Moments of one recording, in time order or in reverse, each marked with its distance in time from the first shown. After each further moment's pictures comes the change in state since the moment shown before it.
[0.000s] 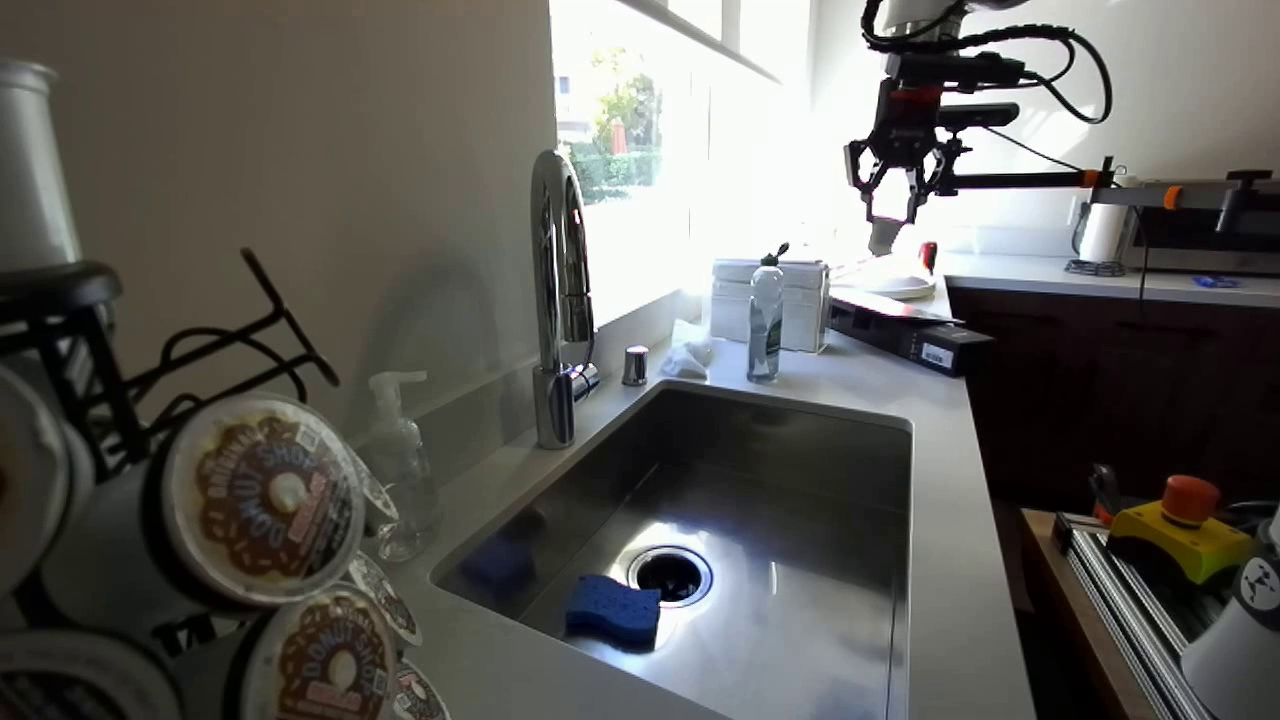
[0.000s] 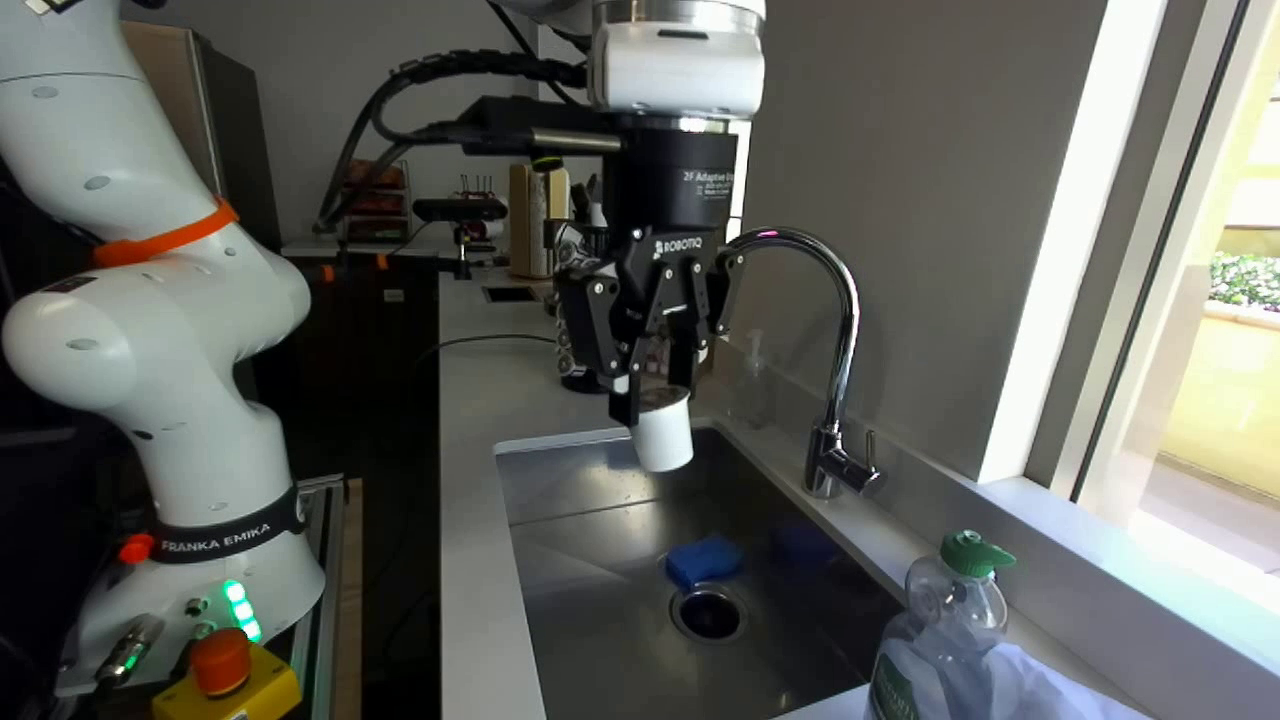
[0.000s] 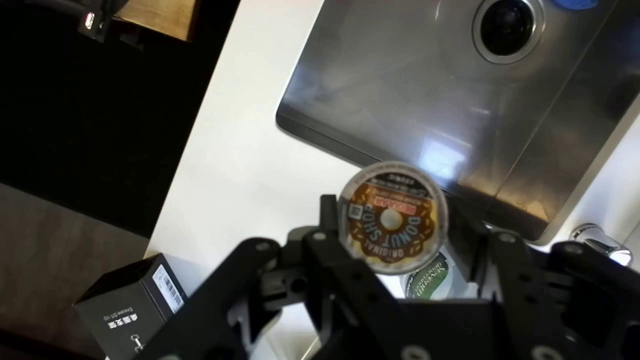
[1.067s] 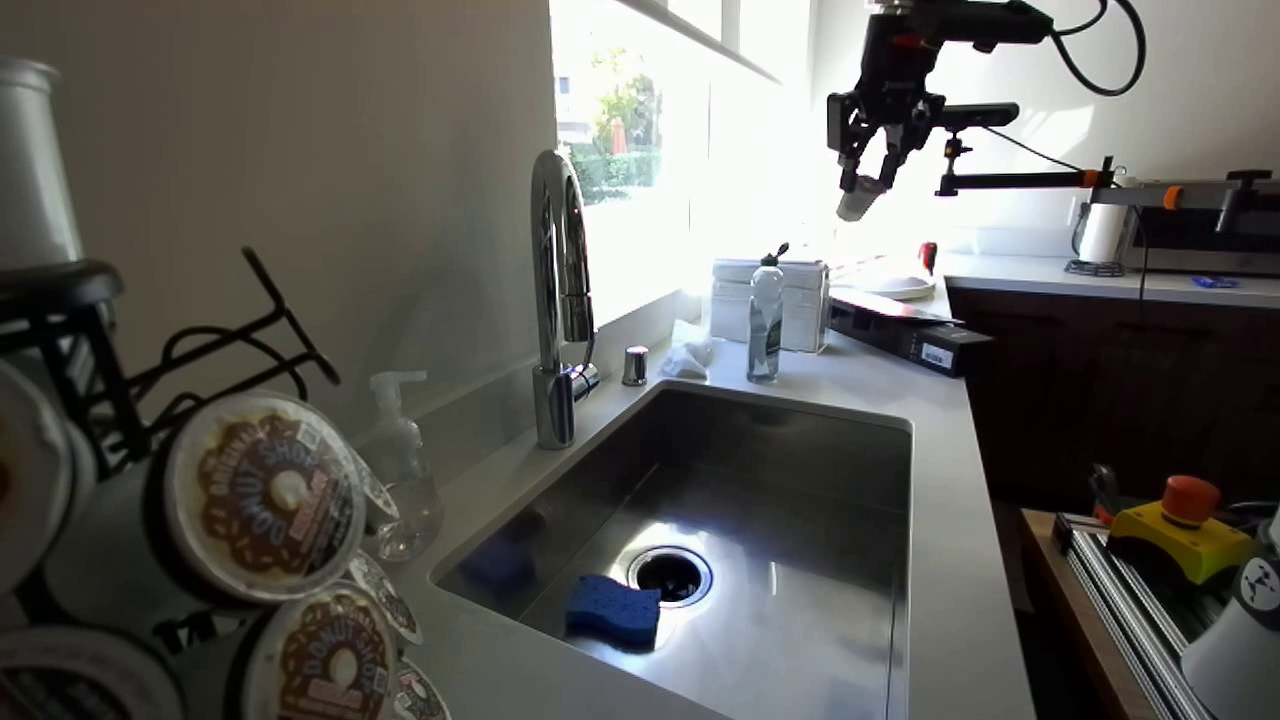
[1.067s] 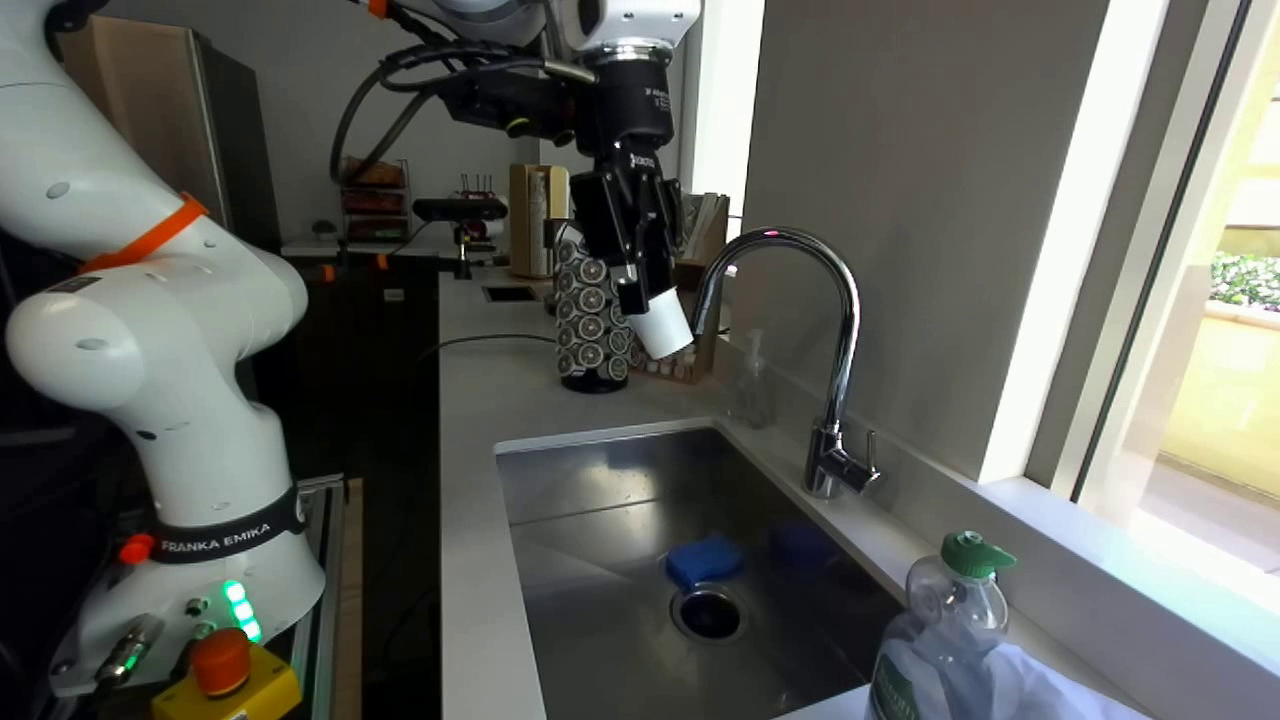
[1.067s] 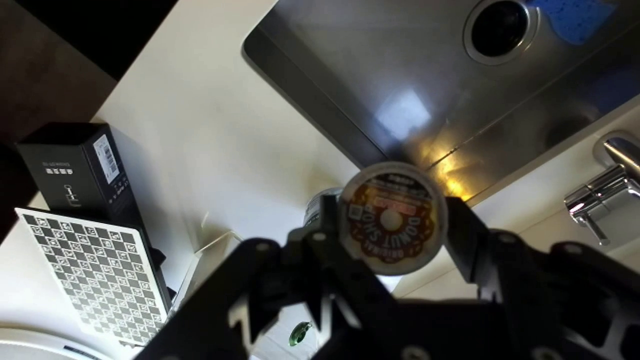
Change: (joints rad) arm 0.041 -0.283 0.234 -0.201 -0.169 0.139 -0.034
